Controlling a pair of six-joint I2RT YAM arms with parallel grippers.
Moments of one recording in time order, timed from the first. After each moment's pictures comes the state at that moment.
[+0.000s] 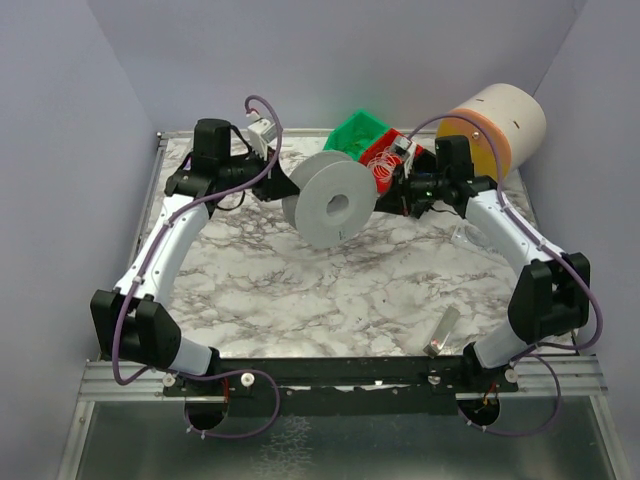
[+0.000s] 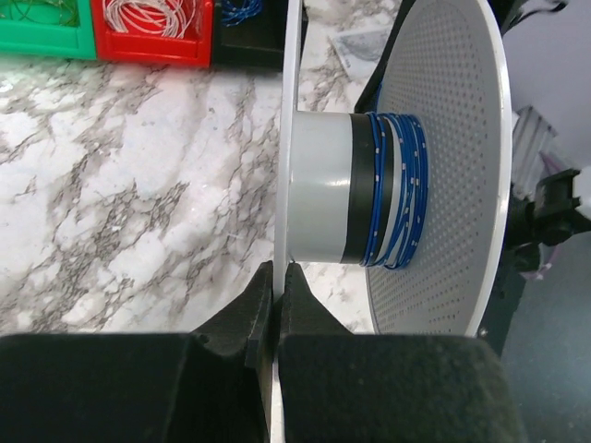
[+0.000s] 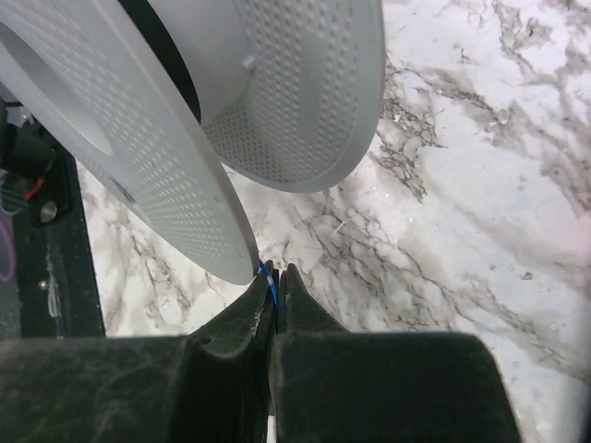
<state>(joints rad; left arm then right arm) -0.21 1.44 1.40 -0.49 0.86 -0.02 0.24 1.57 1.25 -0.37 -0.96 -0.24</state>
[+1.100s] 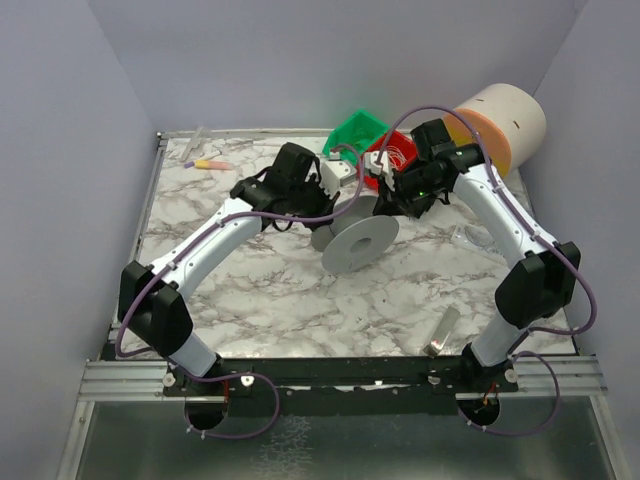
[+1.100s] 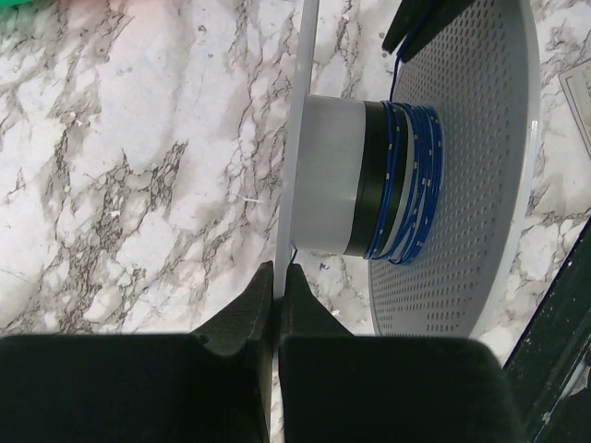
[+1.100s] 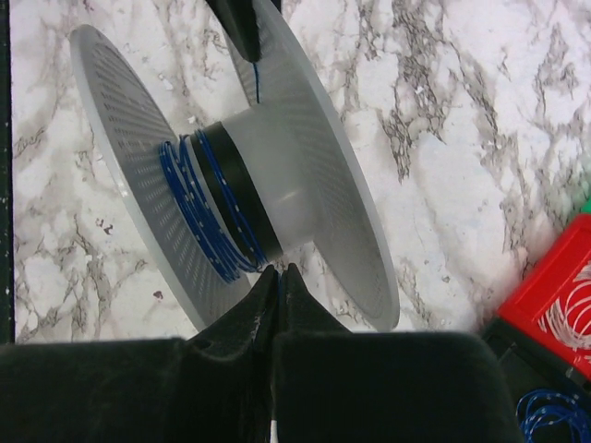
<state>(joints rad) -0.60 1.55 1.43 -0.62 0.37 0.22 0.35 1.68 1.64 -1.04 -0.81 -0.99</state>
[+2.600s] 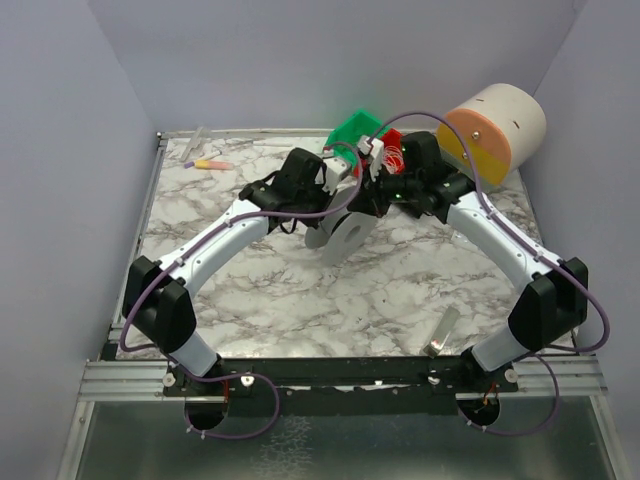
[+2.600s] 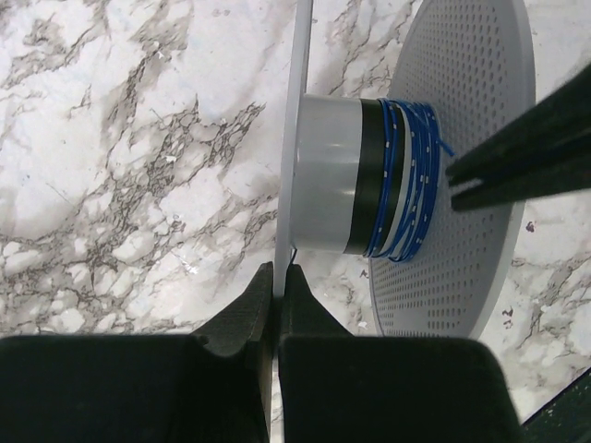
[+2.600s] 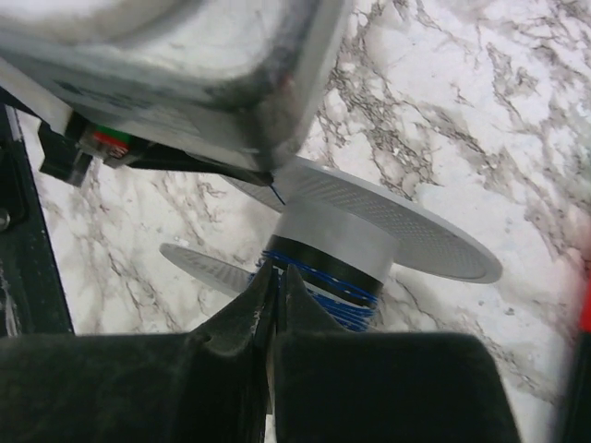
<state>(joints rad) -0.64 1.58 1.42 -0.60 0.10 0.08 0.47 1.54 1.38 -0.46 -0.66 -0.28</state>
